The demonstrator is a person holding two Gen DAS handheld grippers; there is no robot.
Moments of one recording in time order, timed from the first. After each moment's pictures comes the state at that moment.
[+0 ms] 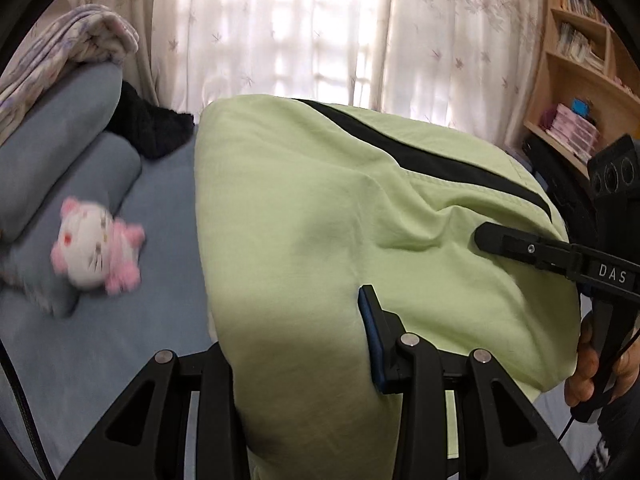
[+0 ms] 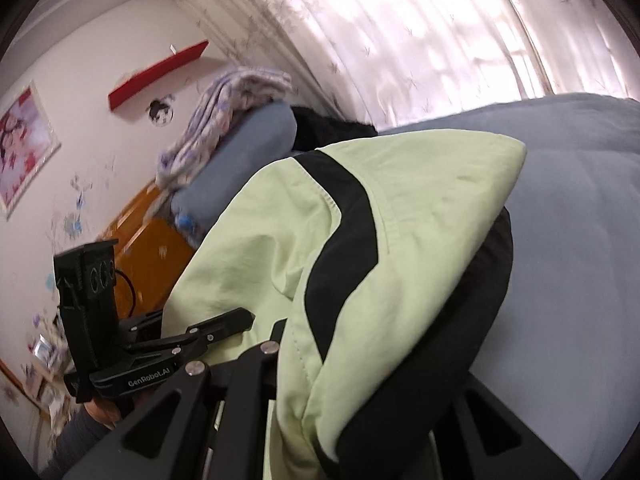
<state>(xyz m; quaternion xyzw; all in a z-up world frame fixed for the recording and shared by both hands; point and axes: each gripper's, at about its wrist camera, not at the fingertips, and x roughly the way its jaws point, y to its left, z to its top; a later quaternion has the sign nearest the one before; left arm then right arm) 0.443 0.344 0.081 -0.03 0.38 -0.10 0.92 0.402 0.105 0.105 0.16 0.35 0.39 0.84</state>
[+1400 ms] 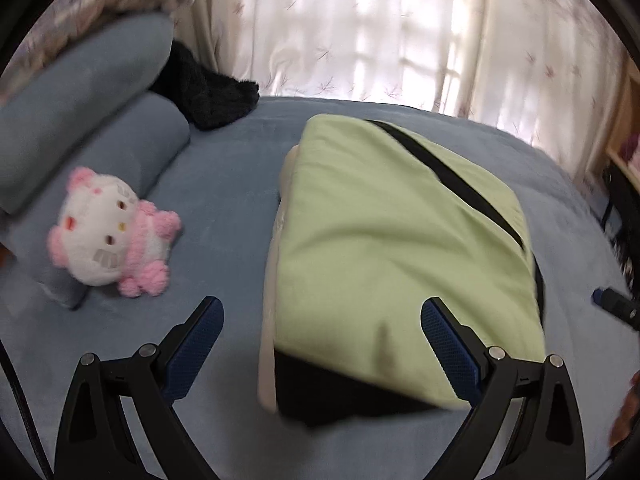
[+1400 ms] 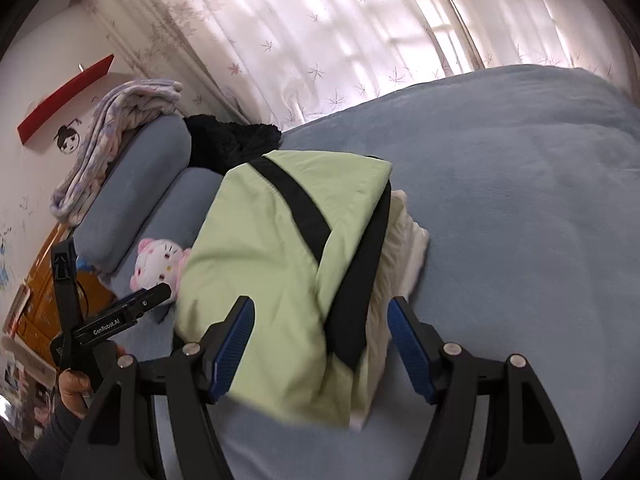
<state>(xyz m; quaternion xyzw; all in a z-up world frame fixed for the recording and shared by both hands) 0.540 0.382 -0.007 -0.04 0.41 0.02 0.91 0.478 0.071 0.028 0.15 0.40 0.25 0.87</state>
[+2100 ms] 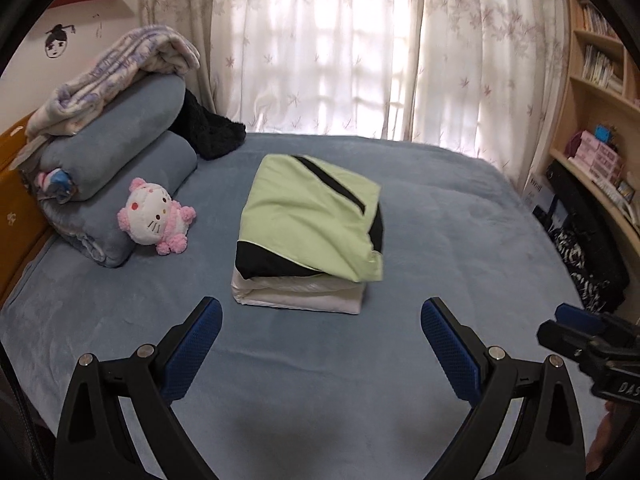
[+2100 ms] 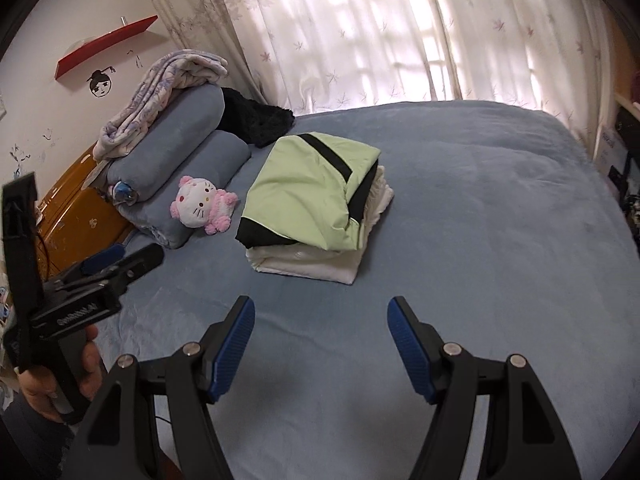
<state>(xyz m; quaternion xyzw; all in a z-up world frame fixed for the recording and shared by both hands) 0.263 0.259 0.154 -0.05 0.36 0.01 0.93 0.219 0.004 0.156 0.06 0.40 0.23 0.89</state>
